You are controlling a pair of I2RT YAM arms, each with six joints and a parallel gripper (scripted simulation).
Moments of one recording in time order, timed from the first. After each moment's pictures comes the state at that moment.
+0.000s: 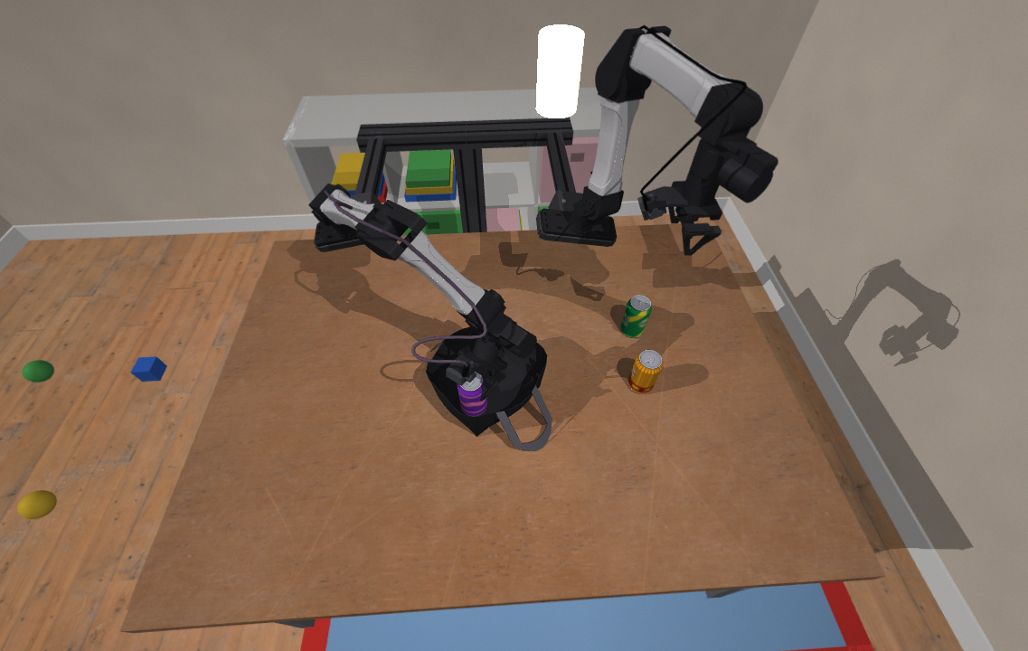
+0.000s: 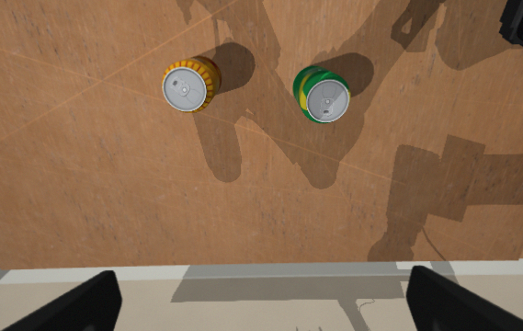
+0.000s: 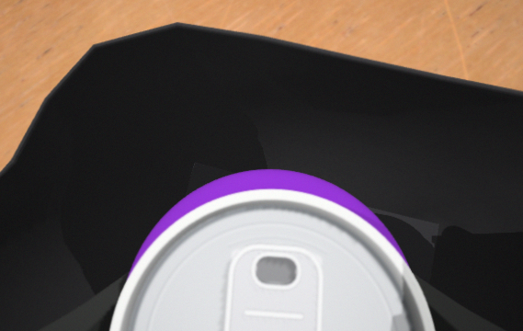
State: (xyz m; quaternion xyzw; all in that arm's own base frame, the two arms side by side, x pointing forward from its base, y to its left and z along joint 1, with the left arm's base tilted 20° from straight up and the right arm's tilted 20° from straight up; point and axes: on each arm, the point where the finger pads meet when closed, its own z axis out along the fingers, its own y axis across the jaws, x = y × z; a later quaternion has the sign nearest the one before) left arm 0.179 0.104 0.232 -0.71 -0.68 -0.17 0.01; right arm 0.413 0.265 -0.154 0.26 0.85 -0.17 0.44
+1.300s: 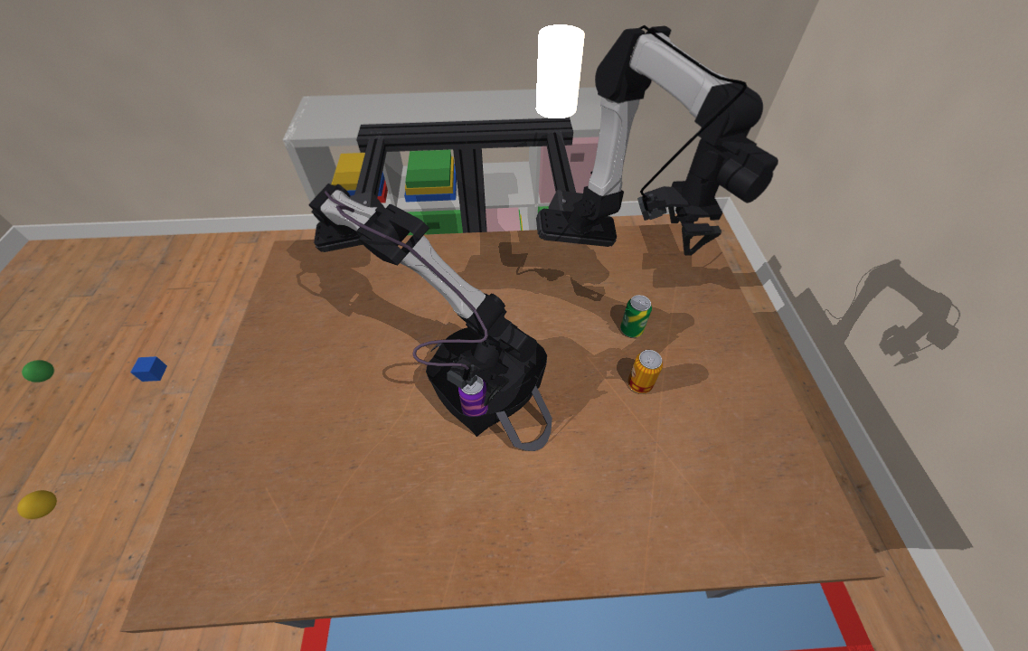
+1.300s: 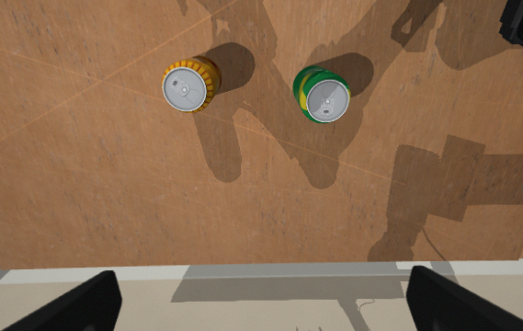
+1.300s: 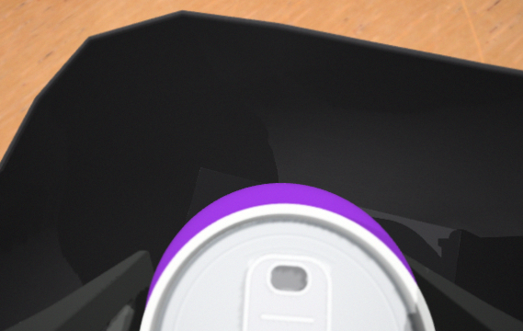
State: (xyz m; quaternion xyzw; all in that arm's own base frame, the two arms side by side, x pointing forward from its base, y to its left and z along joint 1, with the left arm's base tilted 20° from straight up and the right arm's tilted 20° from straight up) left arm 0.179 0.104 0.232 -0.71 -0.68 -0.17 0.01; right arm 0.421 0.265 -0.162 0.26 0.84 -0.16 0.44
